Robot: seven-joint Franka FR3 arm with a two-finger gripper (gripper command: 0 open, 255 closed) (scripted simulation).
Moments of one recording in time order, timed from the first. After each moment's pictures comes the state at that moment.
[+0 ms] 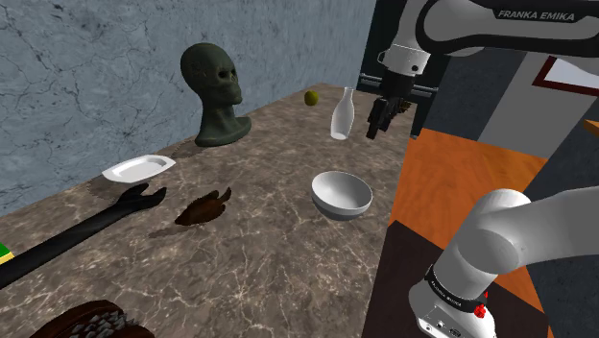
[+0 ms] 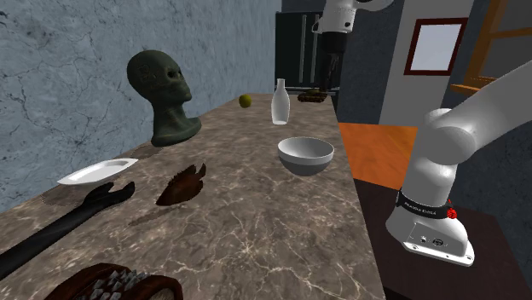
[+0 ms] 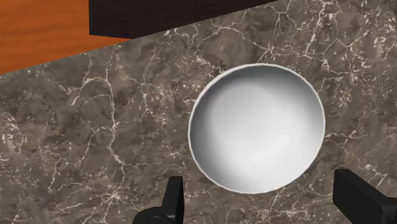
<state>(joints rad) -0.01 -0.78 -0.01 -2.40 0.05 1.67 -0.17</state>
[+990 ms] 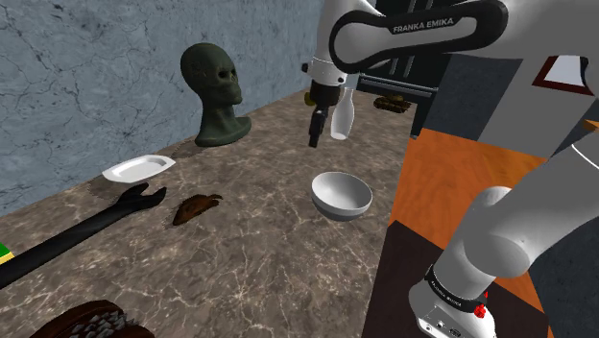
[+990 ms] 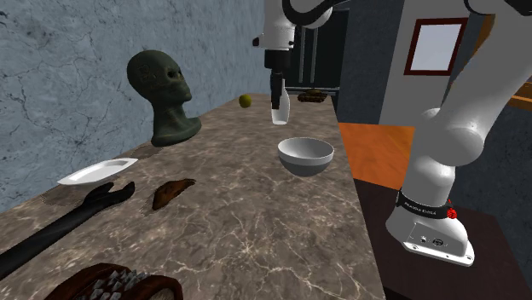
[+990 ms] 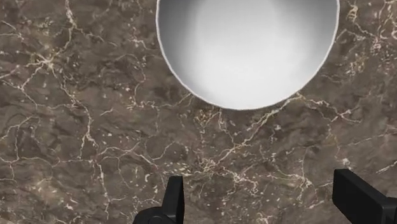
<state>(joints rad) 0.13 -0.34 0.10 -2.17 0.02 1.88 -0.36</state>
